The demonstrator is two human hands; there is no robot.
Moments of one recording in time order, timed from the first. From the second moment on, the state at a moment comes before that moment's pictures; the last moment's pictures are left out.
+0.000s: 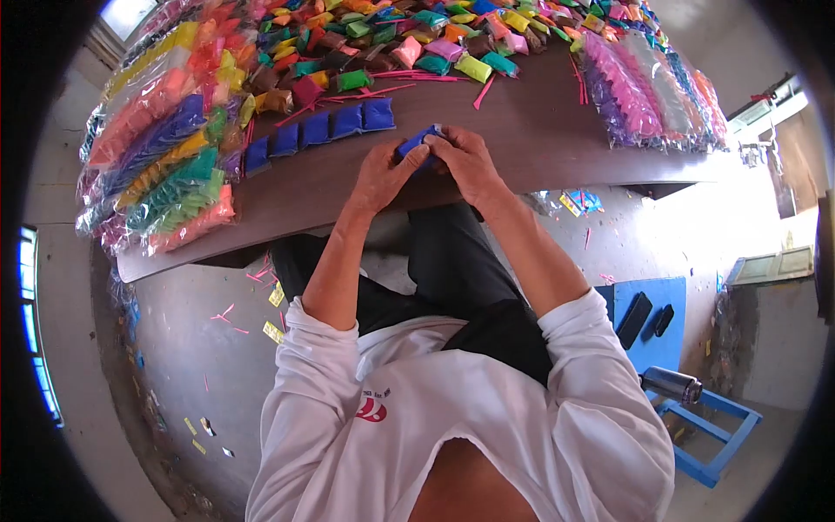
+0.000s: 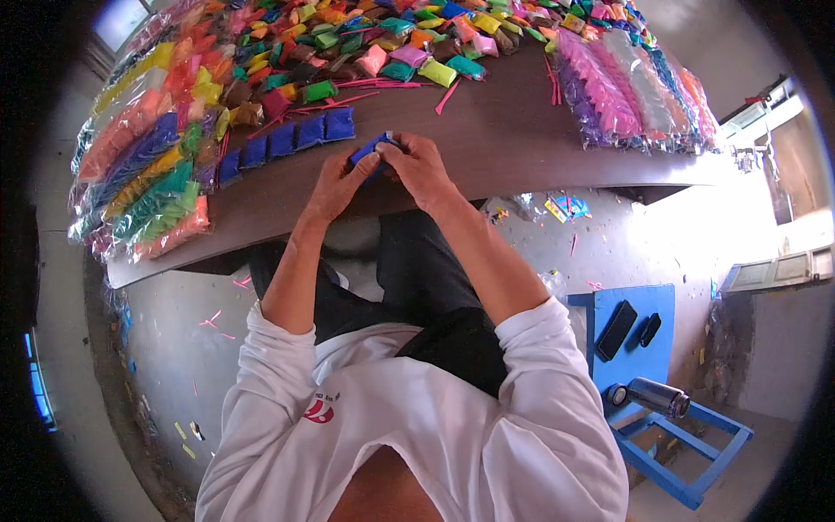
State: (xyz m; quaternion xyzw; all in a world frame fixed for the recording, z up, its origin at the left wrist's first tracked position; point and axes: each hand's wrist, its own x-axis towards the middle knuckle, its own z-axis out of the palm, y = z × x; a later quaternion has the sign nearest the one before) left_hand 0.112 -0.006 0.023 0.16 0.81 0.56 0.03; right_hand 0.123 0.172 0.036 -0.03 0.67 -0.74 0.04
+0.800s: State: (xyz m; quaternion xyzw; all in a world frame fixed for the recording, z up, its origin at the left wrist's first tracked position) left_hand 0.121 -0.008 0.036 0.15 0.77 0.62 0.04; right_hand 0.117 0.179 0.048 -0.04 0.60 -0.78 0.16
